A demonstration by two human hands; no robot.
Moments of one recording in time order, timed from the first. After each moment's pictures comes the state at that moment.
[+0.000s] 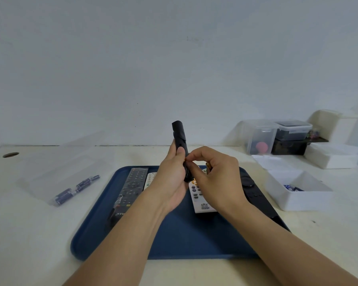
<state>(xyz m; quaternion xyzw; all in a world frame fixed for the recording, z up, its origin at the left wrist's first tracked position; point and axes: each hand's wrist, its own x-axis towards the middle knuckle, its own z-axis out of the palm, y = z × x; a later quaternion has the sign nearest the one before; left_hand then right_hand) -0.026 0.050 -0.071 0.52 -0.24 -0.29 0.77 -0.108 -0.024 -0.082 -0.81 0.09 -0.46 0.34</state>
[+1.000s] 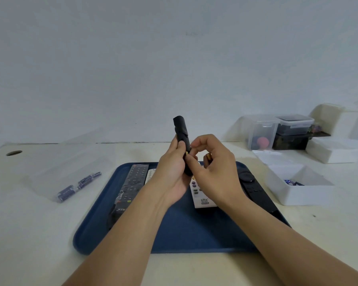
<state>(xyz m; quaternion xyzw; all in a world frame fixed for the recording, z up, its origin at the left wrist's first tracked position) -0.030 0.047 -0.069 0.48 -0.19 -0.31 0.80 -0.107 -0.020 -0.078 -0.77 0.09 -0.45 0.43</state>
